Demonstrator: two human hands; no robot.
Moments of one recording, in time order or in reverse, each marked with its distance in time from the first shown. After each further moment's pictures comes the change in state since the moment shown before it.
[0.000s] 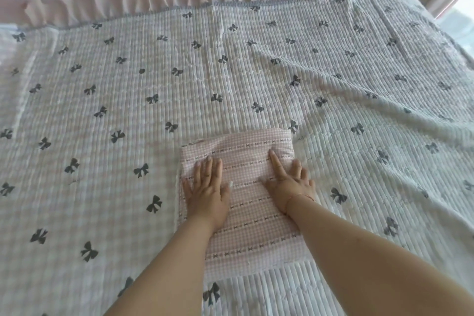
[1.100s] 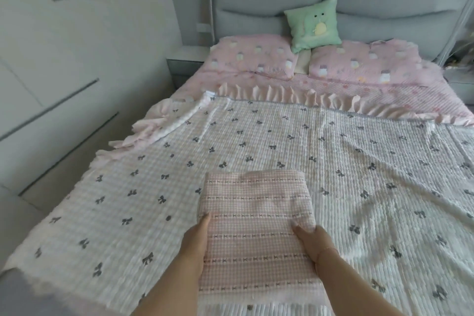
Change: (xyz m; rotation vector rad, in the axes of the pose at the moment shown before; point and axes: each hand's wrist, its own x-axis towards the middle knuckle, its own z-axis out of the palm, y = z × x) left_hand -0.317 -0.128 -0.093 -1.508 0.312 -0.651; right_hand -0.254 -0.088 0.006 0.710 -0.084 -0.113
